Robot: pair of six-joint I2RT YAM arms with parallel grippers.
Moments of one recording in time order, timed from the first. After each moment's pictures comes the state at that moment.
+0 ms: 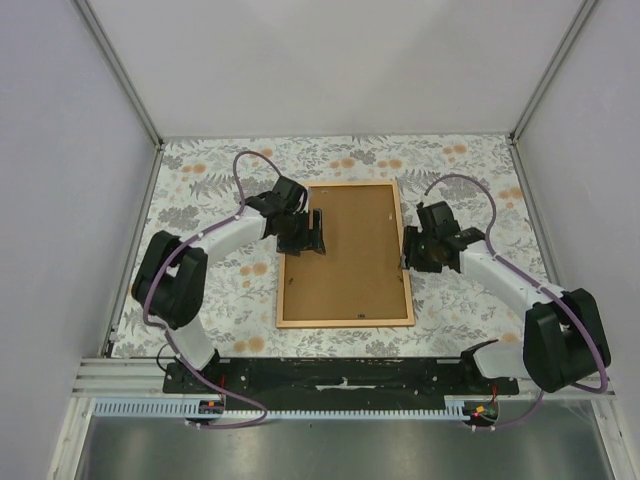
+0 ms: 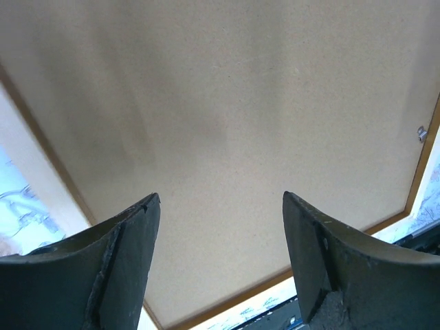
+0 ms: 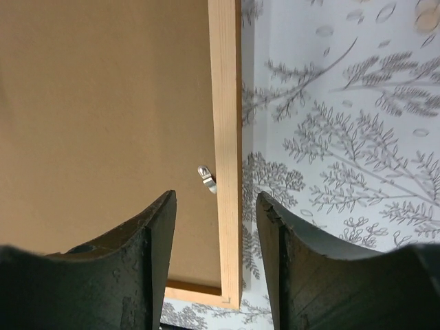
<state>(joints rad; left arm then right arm) -0.53 1.77 1.19 -0.51 0.23 -0.47 0.34 1.33 0.84 -0.53 -0.01 0.44</state>
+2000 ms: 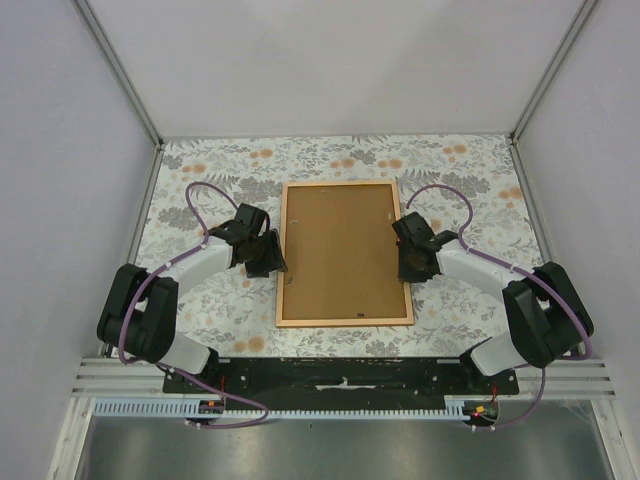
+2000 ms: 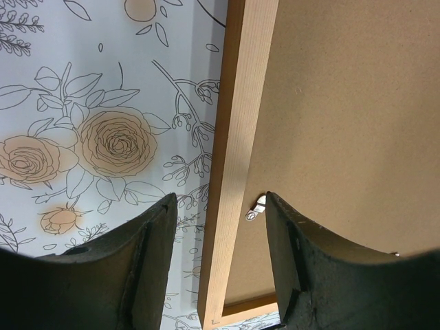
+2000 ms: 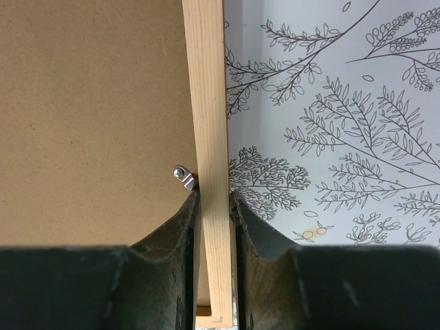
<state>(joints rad) -0.38 1.48 0.81 -0.44 0.11 -0.58 0.50 1.48 0.81 -0.53 0.16 0.50</state>
